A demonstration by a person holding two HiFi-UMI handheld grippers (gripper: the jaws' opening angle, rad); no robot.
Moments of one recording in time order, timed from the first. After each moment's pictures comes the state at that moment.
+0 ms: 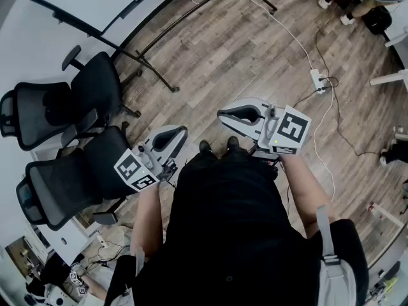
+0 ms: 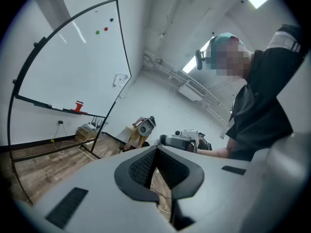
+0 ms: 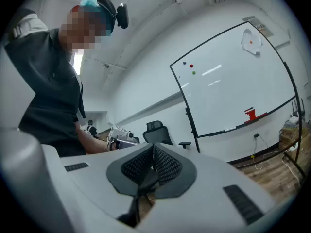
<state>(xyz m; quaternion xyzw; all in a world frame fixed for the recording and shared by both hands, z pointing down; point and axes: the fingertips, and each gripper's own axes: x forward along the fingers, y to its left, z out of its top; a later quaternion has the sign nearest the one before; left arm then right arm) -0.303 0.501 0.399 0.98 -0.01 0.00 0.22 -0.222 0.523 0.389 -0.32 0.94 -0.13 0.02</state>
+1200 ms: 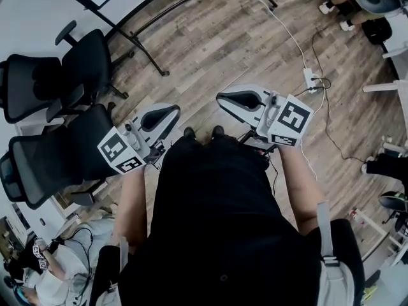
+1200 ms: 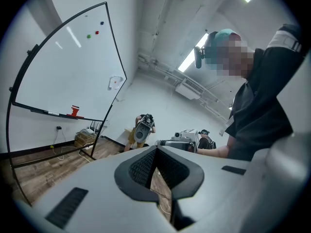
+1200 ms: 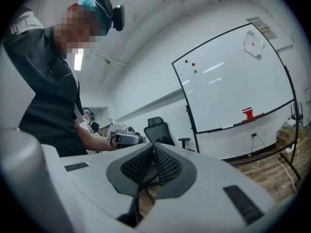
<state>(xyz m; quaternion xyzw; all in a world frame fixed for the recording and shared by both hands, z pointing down) -0.298 0.527 0.382 0.98 0.00 0.00 0.19 -0.215 0.554 0.393 -0.33 0.93 -0.13 0.00</state>
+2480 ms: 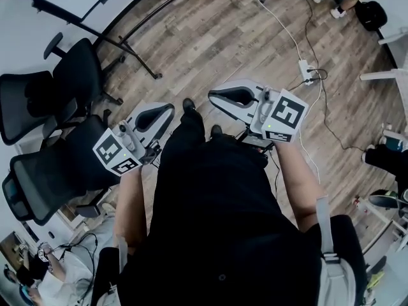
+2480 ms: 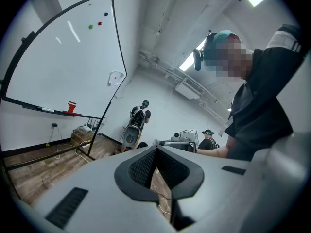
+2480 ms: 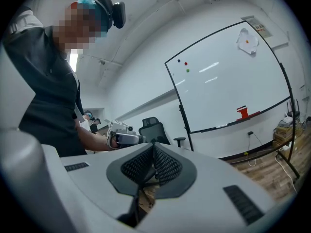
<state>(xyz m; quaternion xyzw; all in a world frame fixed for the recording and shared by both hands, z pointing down) -0.265 0.485 0.391 0.98 0.02 0.01 0.20 -0.189 0.514 0.403 -0.35 0.93 -0.14 0.00</state>
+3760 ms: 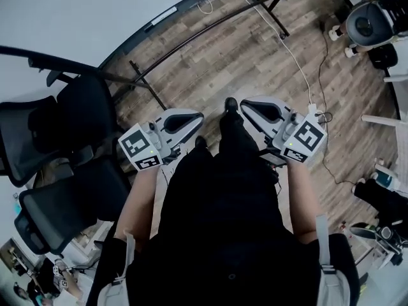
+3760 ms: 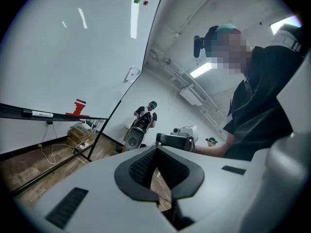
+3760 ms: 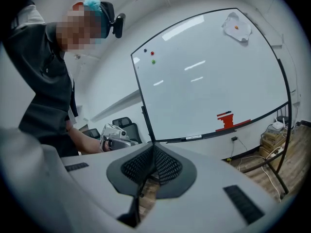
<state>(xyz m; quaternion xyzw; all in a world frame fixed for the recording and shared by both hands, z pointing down) -0.183 0.196 0.420 0.97 0.07 0.00 0.25 -0.094 0.221 0.413 -0.42 0.89 -0.16 -0.02</state>
